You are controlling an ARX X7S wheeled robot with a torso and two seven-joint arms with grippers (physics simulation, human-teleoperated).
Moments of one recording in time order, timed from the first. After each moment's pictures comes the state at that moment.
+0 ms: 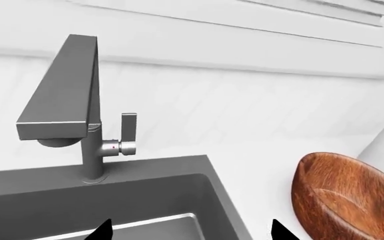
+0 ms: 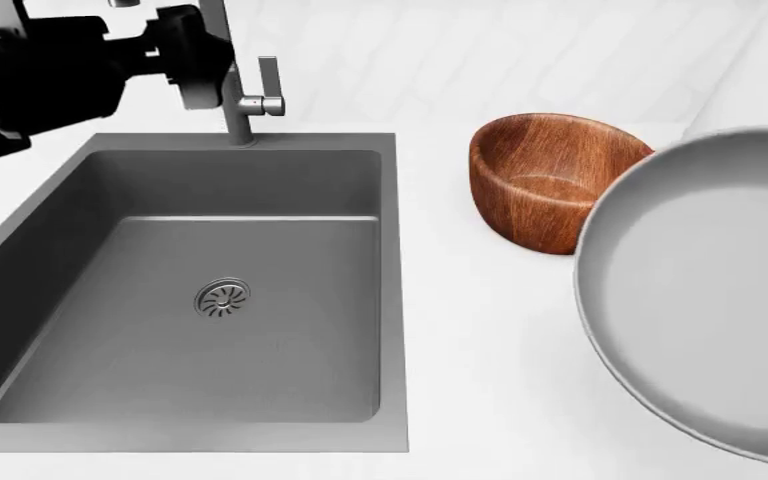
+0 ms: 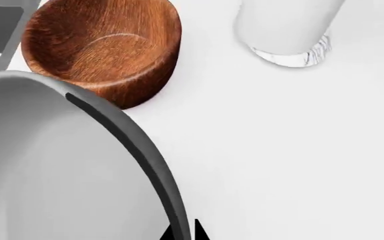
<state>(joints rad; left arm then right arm) -1.46 -0.58 0.21 -0.18 -1.46 -1.34 -0.51 2.33 1.29 -1.48 0.25 2.69 1.55 1.16</state>
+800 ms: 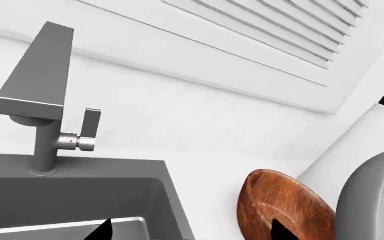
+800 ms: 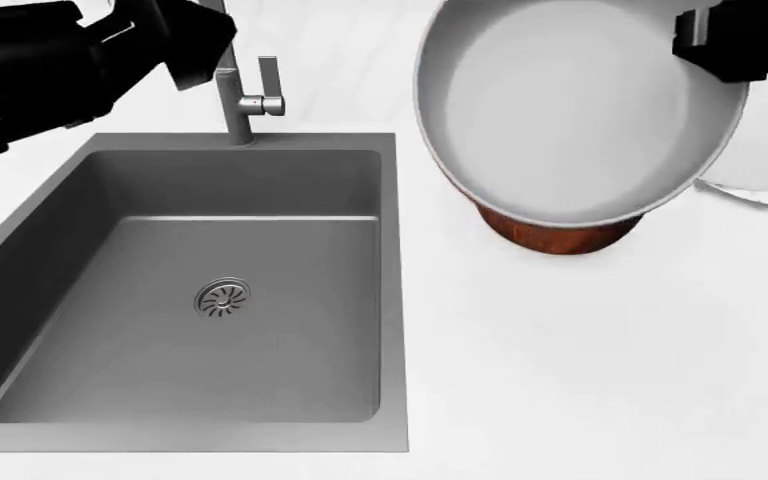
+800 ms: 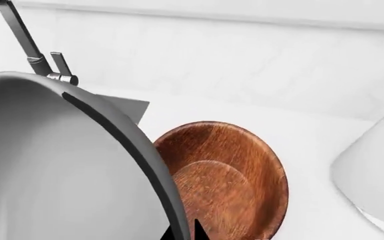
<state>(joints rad) -1.38 -0.57 0.07 -0.16 -1.79 -1.29 -0.75 2.14 0.81 -1.18 0.49 1.90 1.32 0.41</state>
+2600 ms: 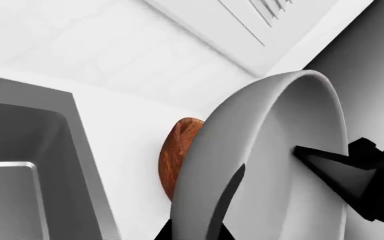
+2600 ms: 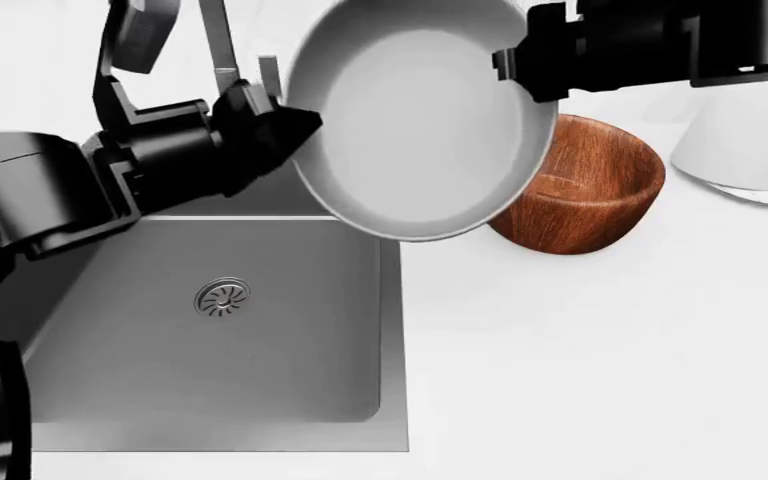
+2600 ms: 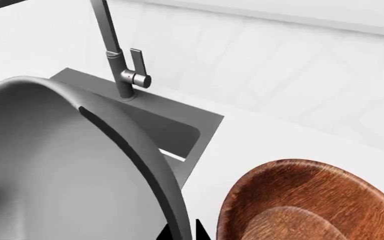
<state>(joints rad) -1.18 -0.43 0.10 -0.24 -1.83 -1.19 -0.54 1.96 0.57 -1.17 0.53 1.71 1.11 0.16</state>
